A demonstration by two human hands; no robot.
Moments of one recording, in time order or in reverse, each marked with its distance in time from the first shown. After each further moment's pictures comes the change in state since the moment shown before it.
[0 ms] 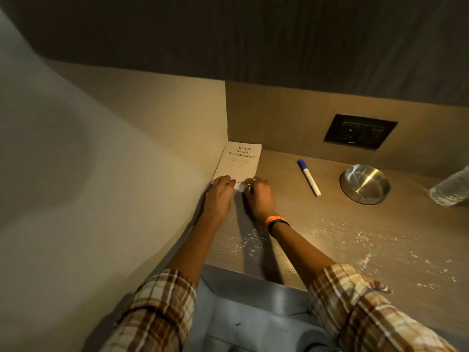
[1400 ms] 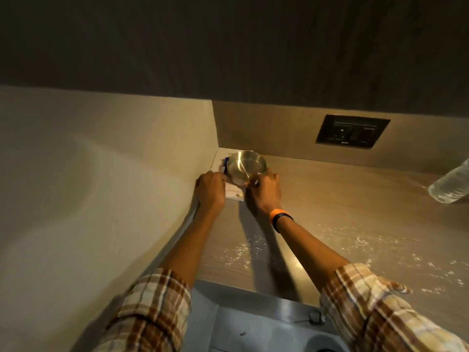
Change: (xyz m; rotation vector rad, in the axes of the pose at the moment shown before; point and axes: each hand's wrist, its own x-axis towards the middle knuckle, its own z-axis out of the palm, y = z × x) left_hand 0.048 0.018 -0.022 -0.095 0.007 -0.340; right_hand 0.028 0.027 -0.022 -0.012 0.136 0.107
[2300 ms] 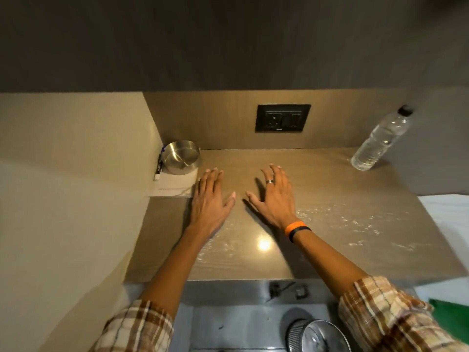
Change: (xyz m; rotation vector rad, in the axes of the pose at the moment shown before) left_hand -0.072 0.070 0.060 -0.014 -0.051 0.461; right_hand -0.077 0.137 -0.079 -0.263 0.191 -0.013
